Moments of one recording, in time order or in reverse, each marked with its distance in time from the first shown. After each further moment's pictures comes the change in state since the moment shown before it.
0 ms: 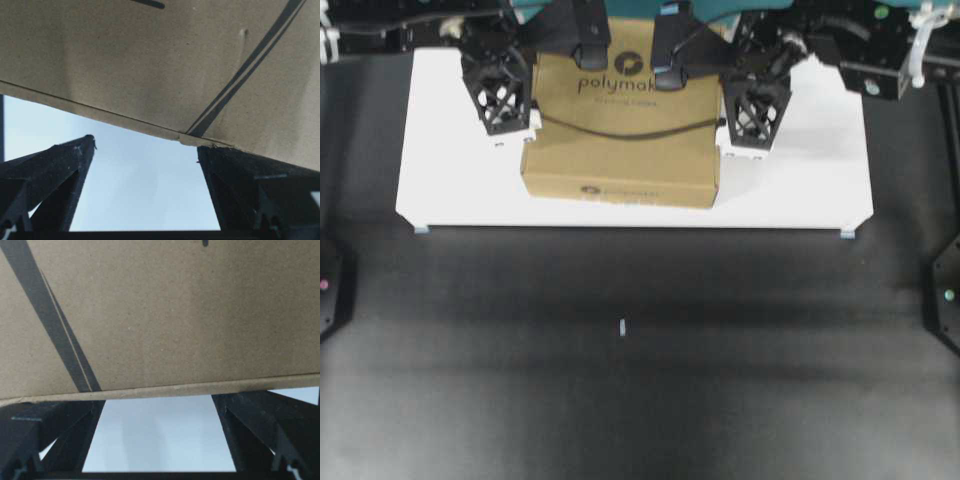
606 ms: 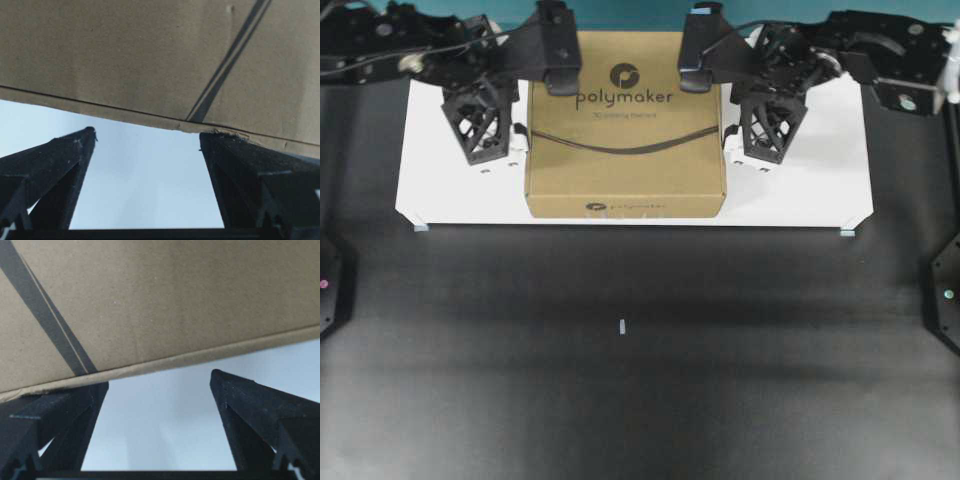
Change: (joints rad) left arm -0.037 -0.153 0.167 -0.014 -0.095 -0.023; right arm -0.008 -0.114 0.163 0.044 -0.147 0.023
